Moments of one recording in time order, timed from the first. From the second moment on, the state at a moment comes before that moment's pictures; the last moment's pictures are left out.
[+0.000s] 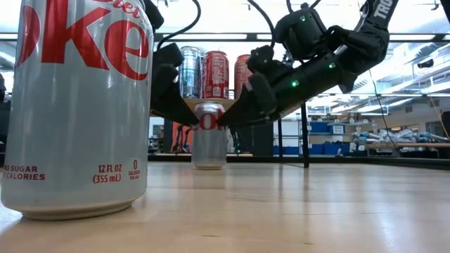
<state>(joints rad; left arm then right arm) -0.07 1.47 0.58 0.27 -0.43 -0.19 0.01 1.81 0.74 0.67 0.25 0.06</state>
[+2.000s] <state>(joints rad) -0.08 1.23 0.79 -0.24 -0.29 -0.11 -0.04 1.64 0.63 0.62 0.01 -0.41</state>
